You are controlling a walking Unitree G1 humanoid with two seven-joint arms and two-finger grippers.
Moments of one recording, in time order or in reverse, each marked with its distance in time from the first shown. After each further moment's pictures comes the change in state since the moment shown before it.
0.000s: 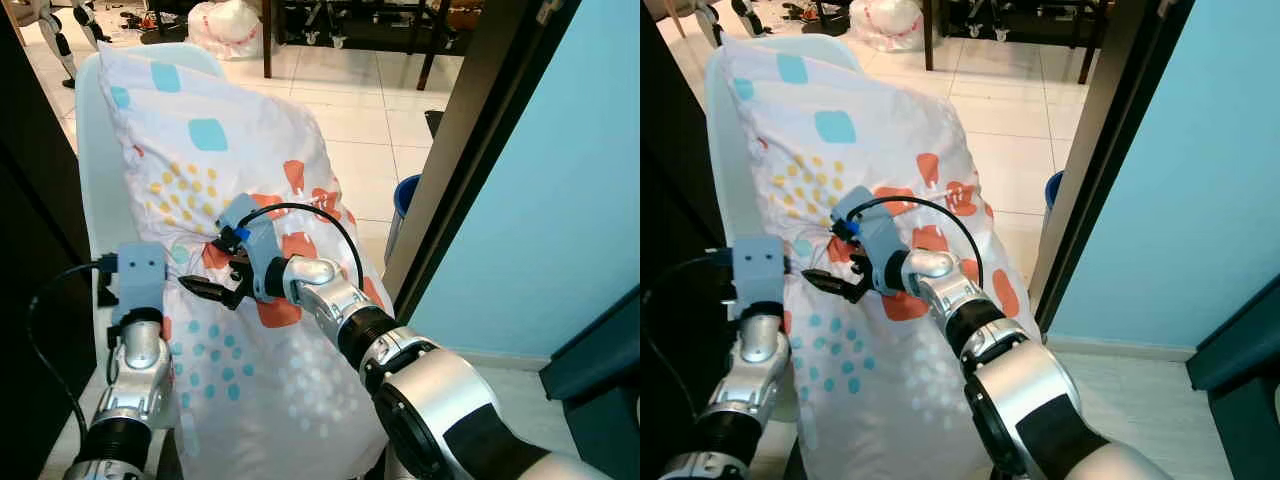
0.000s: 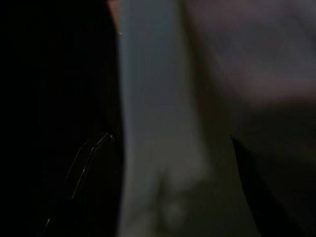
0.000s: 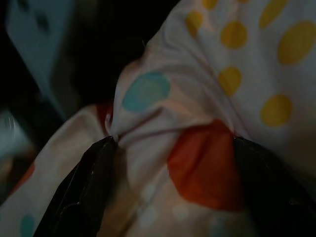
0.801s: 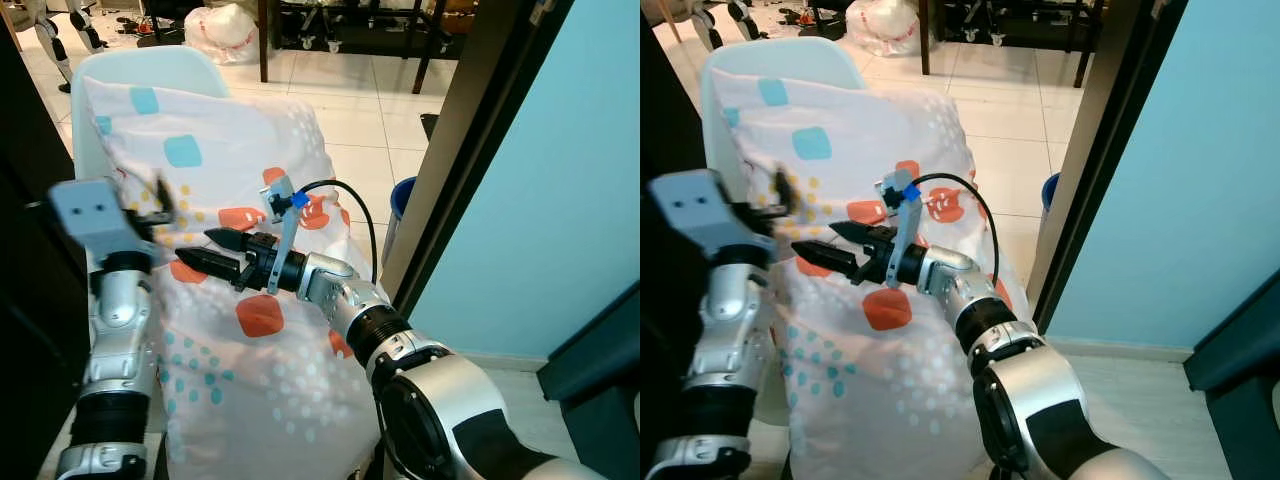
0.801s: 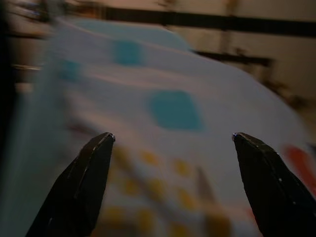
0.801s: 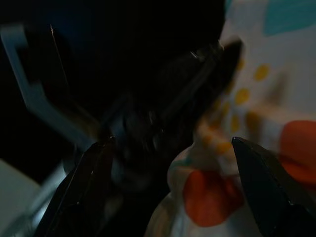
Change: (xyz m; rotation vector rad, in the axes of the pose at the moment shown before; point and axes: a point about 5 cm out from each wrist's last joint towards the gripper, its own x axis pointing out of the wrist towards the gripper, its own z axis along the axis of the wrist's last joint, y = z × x) left arm 0.008 -0.027 0.075 -0.405 -0.206 -0.318; right arm -0.016 -0.011 0.017 0.467 -0.346 0.150
